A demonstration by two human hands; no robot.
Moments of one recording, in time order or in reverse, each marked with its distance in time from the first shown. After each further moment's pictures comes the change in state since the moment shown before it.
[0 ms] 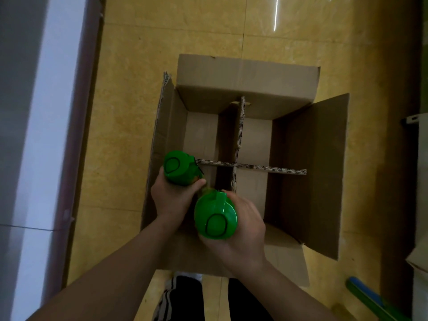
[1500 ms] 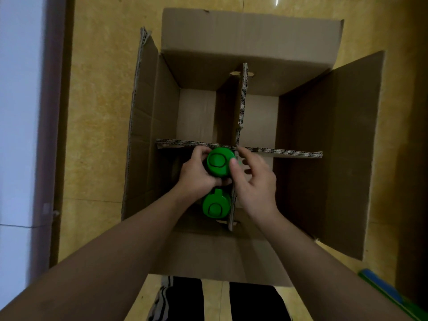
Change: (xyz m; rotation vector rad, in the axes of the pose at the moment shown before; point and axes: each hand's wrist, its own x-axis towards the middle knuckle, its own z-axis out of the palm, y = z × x) left_hand 0.030 -0.018 0.075 0.064 -0.573 -0.028; right_hand 0.062 0.101 0.037 0.093 -0.033 0.273
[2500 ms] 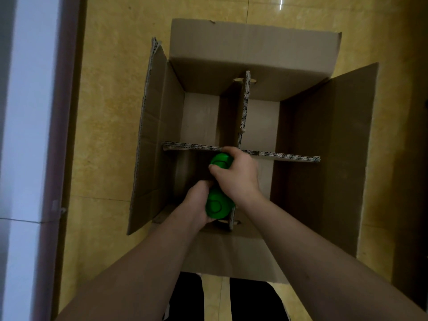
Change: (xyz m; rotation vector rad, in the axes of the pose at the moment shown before) left_hand -0.035 0.003 0.020 -0.816 -0.031 -0.771; right_hand 0.021 -0.056 0.011 -0.097 -0.177 0.244
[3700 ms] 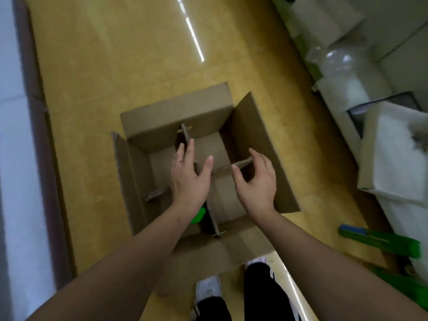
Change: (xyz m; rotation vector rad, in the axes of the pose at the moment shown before) left_hand -0.154 0.021 0.059 1.103 0.087 1.311; right_hand -0.105 0.017 -0.105 0.079 0.690 0.030
